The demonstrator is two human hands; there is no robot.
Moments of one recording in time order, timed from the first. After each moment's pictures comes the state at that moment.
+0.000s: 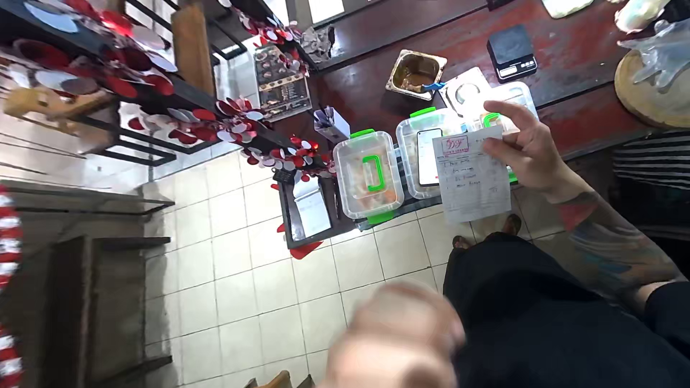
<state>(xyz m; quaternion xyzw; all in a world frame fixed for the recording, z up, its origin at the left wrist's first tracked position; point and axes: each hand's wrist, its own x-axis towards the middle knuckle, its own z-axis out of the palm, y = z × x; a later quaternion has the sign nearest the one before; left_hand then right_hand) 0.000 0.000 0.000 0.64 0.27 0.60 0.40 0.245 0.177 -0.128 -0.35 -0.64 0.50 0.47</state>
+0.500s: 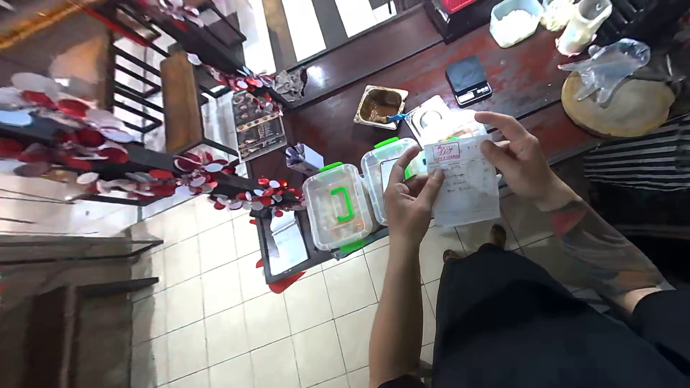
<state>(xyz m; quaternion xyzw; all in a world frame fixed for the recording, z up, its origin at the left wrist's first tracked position) 0.112 0.151 -0.103 0.54 0.50 0.47 0.48 0.339 0.187 -0.121 -0.37 -0.62 0.46 0.51</state>
